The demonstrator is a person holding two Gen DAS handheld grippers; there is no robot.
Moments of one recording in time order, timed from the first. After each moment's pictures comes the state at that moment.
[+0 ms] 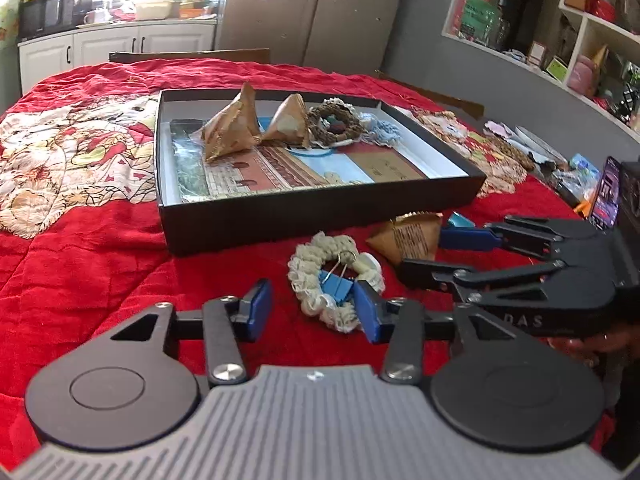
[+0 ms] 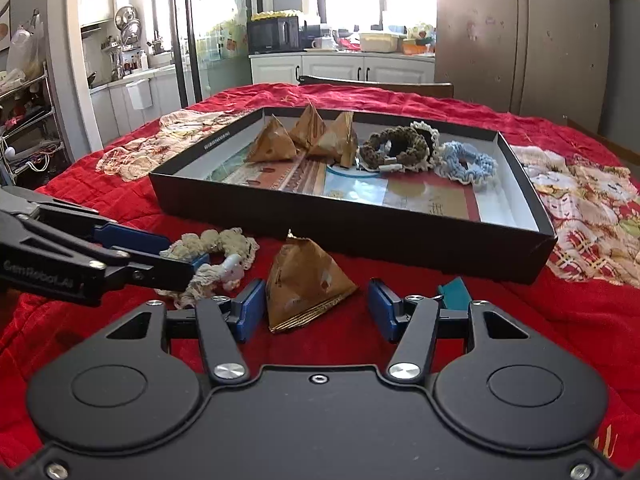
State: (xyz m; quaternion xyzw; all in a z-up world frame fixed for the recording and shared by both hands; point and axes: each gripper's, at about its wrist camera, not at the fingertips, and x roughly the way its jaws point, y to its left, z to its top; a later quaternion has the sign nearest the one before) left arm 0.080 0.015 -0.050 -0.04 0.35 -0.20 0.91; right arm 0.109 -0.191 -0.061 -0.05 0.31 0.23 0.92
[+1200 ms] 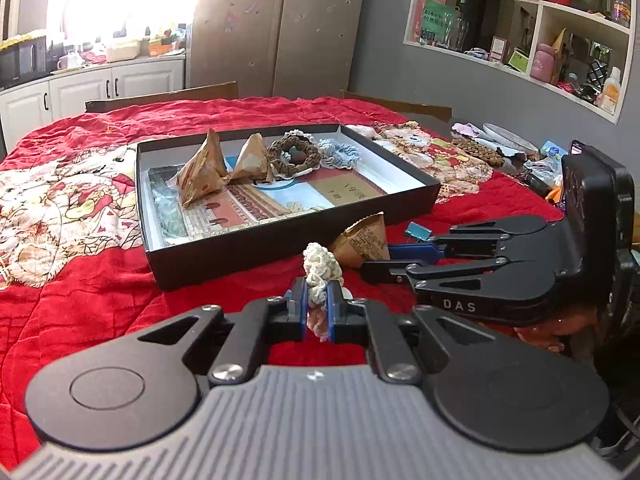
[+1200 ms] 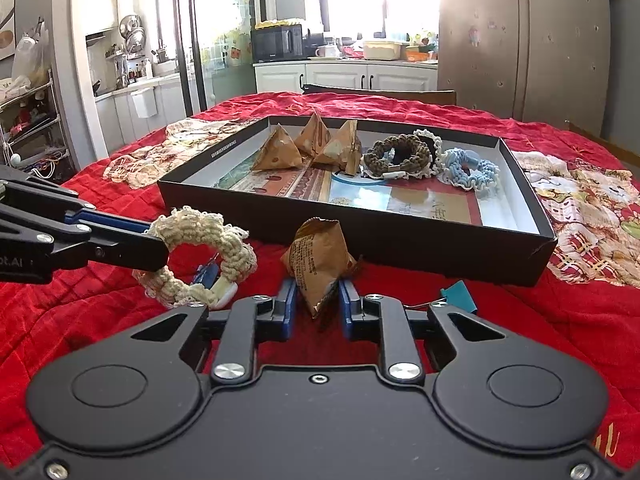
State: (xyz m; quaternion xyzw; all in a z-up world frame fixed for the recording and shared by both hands) left arm 0.052 0.005 -0.020 0.00 0.31 -0.23 0.92; right arm 0.102 -0.194 -0.058 -0.05 0.29 0.24 0.92
